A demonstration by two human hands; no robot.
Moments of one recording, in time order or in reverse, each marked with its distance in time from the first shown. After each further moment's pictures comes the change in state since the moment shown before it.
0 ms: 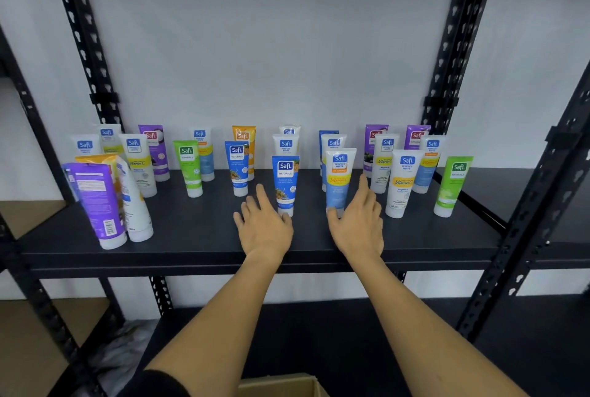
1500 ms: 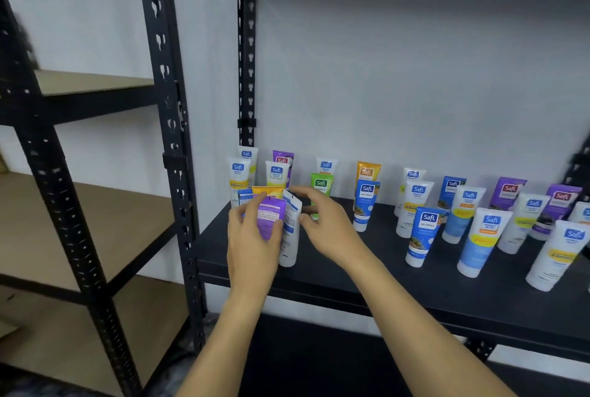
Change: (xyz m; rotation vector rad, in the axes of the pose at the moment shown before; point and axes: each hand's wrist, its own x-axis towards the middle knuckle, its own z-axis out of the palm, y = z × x) left_hand 0.017 -0.195 -0.197 -0.537 0.371 -0.037; right_hand -0.061 -0.297 0.048 0.472 -0.603 -0.447
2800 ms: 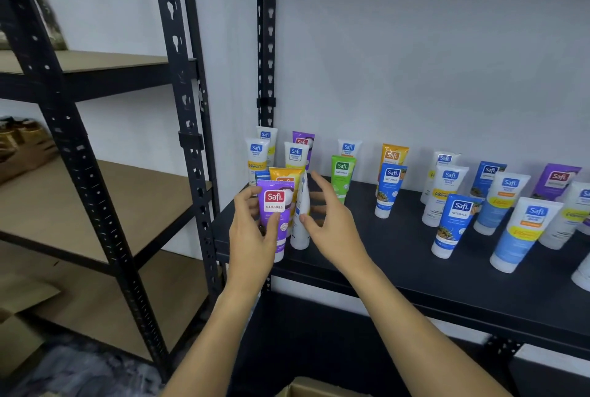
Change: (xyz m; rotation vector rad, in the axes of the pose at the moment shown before) left_hand -0.005 -0.033 -0.014 -0.245 -0.036 -0.001; right_hand 0.000 0.038 0.046 0.216 0.066 -0.052
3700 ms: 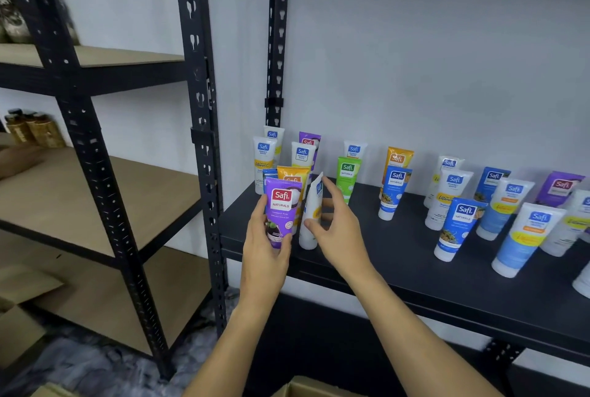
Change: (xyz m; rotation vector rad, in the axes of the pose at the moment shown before) left_hand -0.026 -0.028 0.008 0.054 0.009 -0.001; right_hand -0.006 0.011 0.009 0.023 0.069 0.070
